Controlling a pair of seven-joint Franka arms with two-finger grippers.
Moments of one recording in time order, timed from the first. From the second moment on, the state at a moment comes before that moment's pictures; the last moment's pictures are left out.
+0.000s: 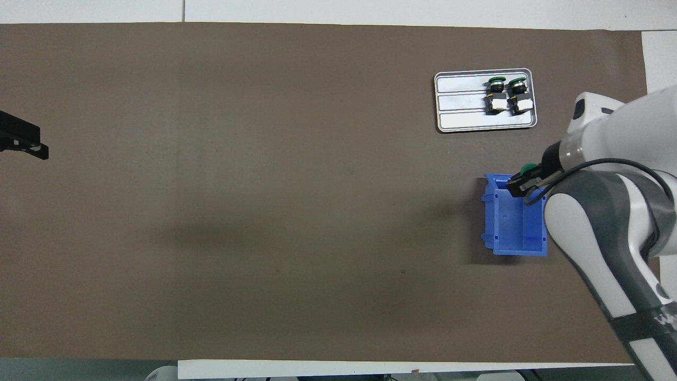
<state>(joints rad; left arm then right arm) -0.07 0.04 0.05 -1.54 -0.01 1.42 -0.13 -0.12 -0.08 0.13 -2.11 0.07 1.96 -0.57</state>
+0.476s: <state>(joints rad) -0.07 0.04 0.05 -1.54 -0.01 1.42 -0.13 -0.17 -0.07 0.14 -2.23 0.13 2.06 -1.09</state>
